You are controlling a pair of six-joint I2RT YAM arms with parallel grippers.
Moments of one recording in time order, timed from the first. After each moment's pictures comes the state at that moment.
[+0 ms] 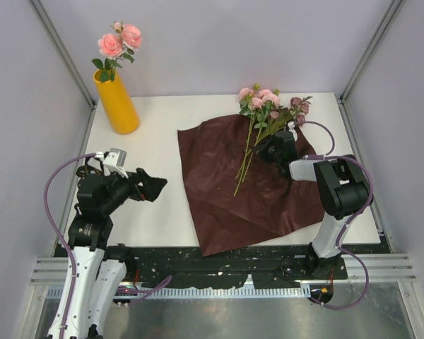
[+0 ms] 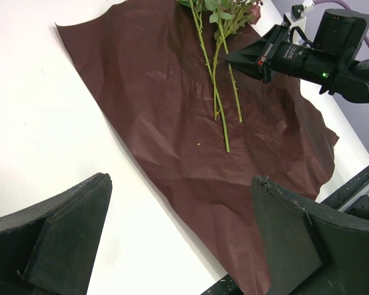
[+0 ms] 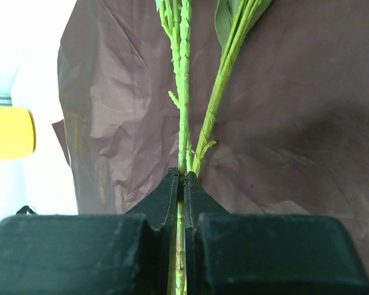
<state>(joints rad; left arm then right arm) -0.07 0.52 0.64 -0.39 0.50 -0.32 0.25 1.82 0.85 0.46 -0.07 0.93</state>
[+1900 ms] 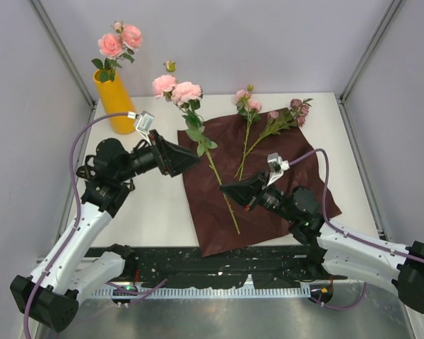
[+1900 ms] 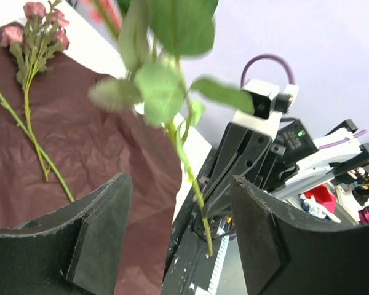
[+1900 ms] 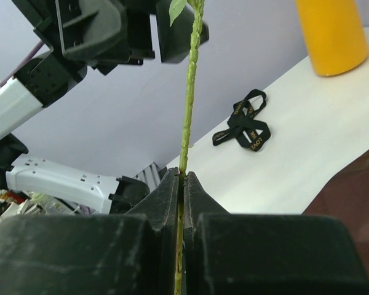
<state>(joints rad) -0.39 0.91 0.90 0.03 0.71 -0.66 0.85 0.86 0.38 0.77 -0.20 0.66</state>
